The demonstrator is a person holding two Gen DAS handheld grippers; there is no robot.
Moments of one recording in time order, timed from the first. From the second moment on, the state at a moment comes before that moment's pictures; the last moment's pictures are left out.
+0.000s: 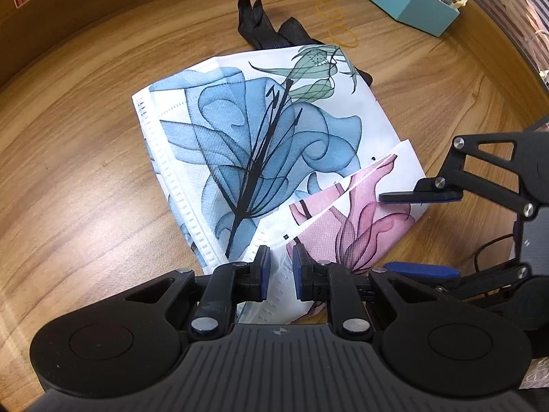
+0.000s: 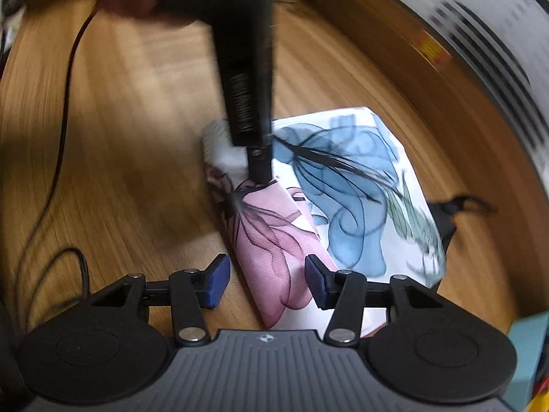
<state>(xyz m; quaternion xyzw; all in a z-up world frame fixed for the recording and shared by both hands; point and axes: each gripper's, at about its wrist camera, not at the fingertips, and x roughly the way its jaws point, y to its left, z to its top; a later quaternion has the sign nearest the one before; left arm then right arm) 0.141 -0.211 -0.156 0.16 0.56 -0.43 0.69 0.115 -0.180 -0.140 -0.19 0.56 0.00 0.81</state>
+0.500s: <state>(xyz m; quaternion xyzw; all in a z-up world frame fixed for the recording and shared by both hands) 0.150 -0.212 -0.157 0.16 0.59 -0.43 0.67 0.121 -0.162 -0.155 -0.28 0.56 0.04 0.78</state>
